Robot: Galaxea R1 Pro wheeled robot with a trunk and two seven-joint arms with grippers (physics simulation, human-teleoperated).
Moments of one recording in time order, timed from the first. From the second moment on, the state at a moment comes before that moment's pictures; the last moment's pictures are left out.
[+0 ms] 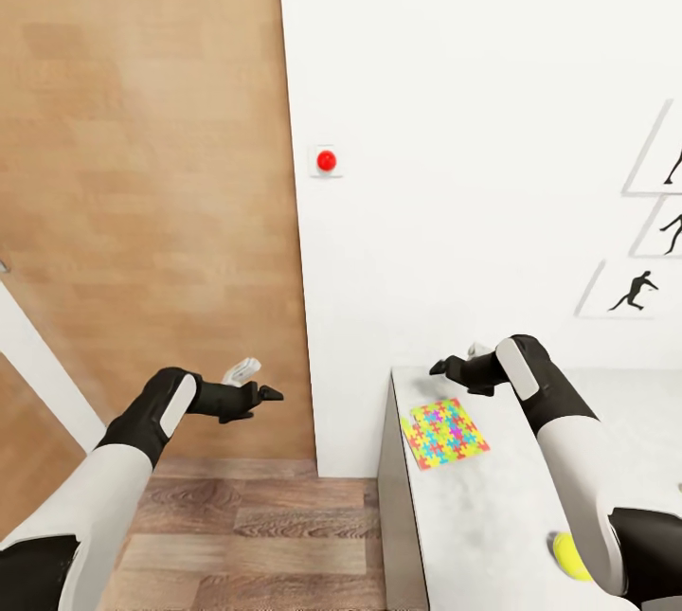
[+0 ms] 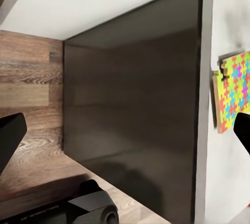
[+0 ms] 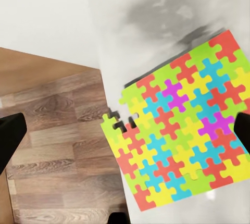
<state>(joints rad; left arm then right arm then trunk) -0.86 0.09 0.07 -0.66 0.28 1.03 -0.46 -0.94 -0.12 -0.05 -0.73 -0.55 1.04 -0.12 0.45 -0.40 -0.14</state>
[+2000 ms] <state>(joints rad) -0.86 0.08 0.07 -0.67 0.28 1.02 -0.45 -0.99 -0.20 -0.05 -0.69 -0.55 1.04 -0.13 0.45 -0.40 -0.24</state>
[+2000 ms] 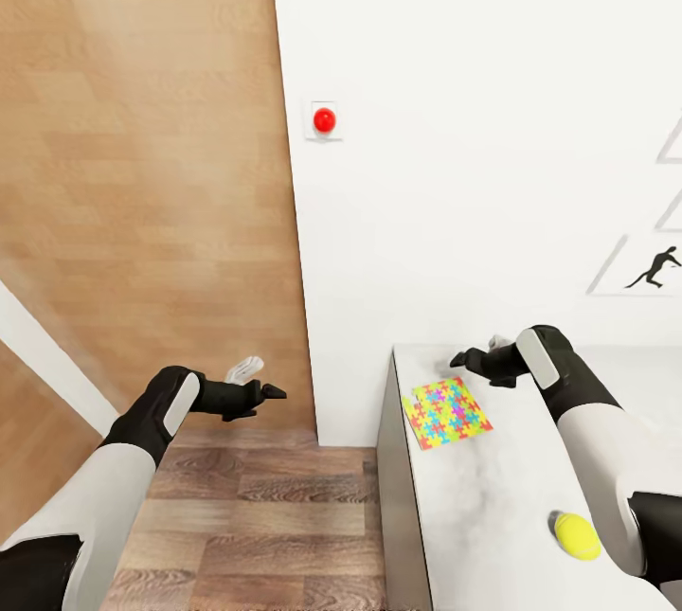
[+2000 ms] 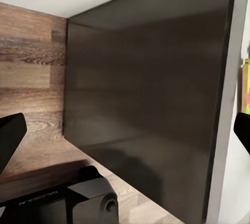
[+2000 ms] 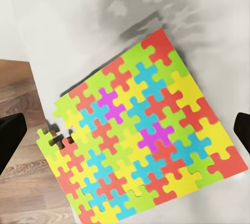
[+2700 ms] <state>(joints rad) -0.86 0.08 0.07 -0.67 0.28 1.02 -0.46 -0.99 -0.22 -0.05 -0.69 -0.55 1.04 -0.13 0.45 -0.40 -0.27</state>
